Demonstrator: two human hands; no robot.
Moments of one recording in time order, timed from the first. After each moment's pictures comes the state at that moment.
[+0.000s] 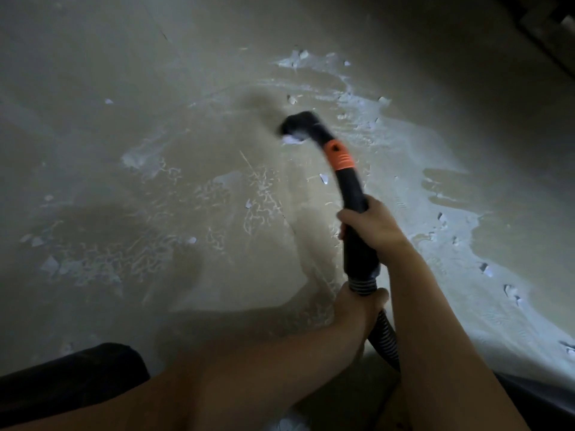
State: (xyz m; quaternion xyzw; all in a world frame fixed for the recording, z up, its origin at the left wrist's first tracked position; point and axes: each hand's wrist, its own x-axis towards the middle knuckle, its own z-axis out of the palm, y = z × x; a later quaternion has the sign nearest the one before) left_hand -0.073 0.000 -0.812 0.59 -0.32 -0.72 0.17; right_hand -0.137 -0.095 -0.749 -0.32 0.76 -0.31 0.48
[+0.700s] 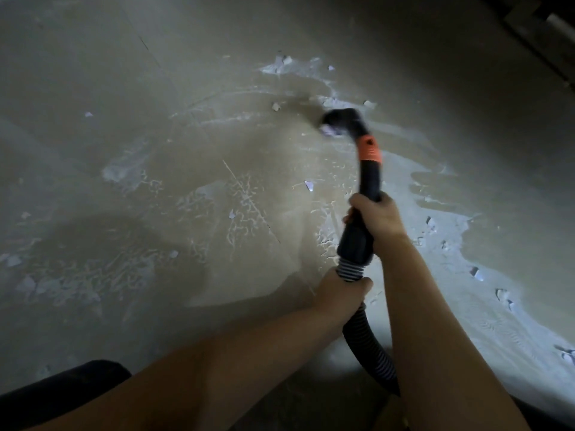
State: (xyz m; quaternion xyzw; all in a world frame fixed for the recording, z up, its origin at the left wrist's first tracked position) left_hand -0.087 -0.036 -0.820 0.59 -0.39 -0.69 0.15; right_hand -0.174 -0.116 -0.763 -0.16 0.74 -0.46 0.46
